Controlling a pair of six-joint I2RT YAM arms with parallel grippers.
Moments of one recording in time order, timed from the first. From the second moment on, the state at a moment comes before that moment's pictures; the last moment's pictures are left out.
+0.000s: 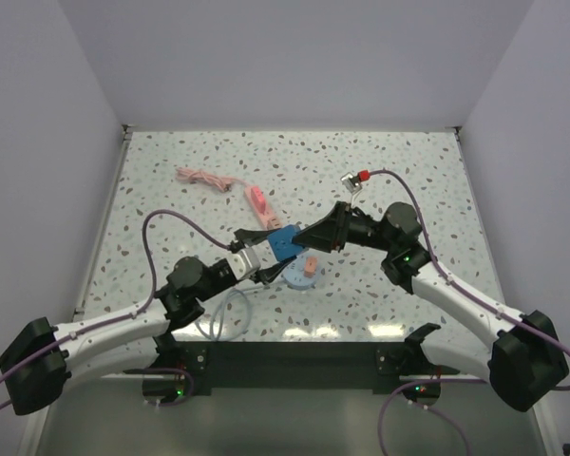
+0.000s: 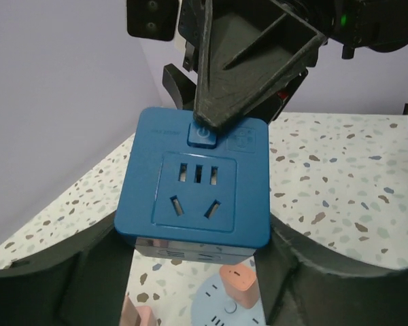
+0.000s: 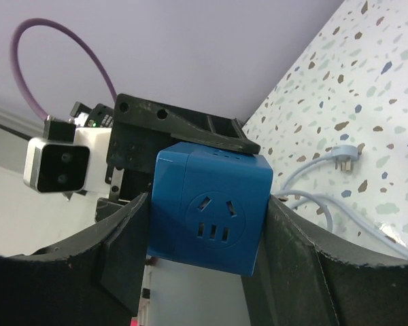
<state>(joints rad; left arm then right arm) -0.92 0.89 0.35 0.77 0.15 0.19 0.56 1.09 0.63 0.56 -0.76 1.03</state>
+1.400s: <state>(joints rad) -0.76 0.98 0.31 0.63 0.00 0.04 0.86 0.90 0.63 -0.30 0.20 0.61</state>
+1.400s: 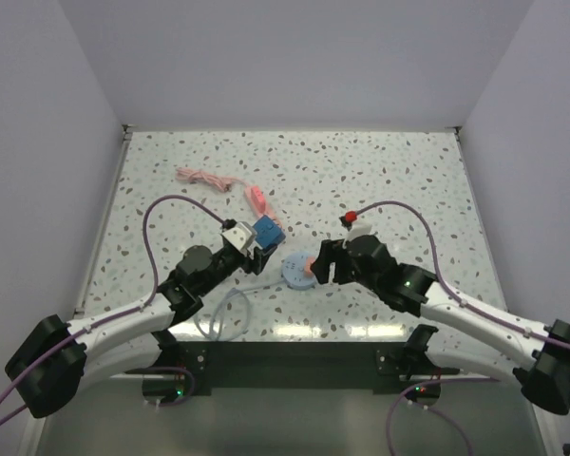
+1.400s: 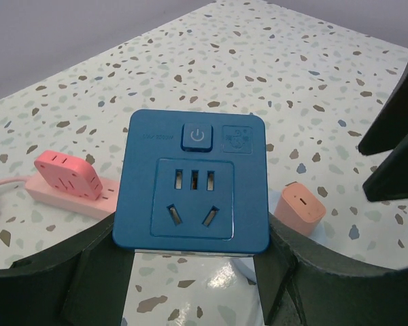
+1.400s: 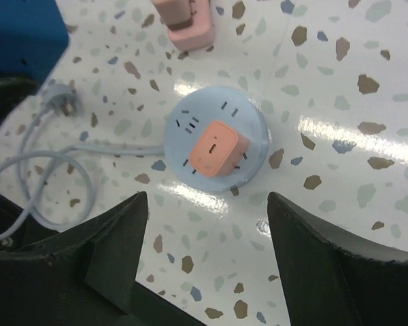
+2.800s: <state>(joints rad) -0.74 0.93 0.31 0.61 0.00 0.02 0.97 1.49 0.86 -0.24 0.46 0.61</state>
